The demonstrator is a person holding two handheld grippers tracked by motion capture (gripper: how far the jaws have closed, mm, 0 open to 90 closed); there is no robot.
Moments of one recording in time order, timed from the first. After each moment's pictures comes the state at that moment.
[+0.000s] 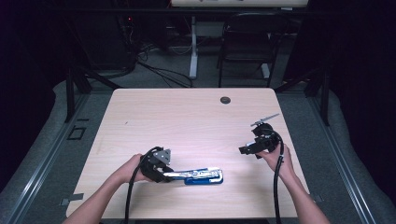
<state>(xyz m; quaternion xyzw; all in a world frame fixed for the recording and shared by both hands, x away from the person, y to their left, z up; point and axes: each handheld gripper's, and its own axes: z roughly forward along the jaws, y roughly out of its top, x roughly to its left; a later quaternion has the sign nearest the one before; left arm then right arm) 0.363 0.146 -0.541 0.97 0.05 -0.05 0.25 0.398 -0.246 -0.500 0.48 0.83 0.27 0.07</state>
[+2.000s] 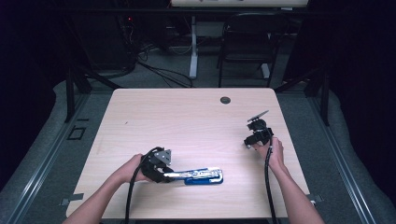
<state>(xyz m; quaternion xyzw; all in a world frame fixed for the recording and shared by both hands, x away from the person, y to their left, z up) 0.363 0.144 -0.544 0.97 0.05 -0.04 0.25 0.456 -0.248 -0.550 0.55 0.81 0.16 0.13</state>
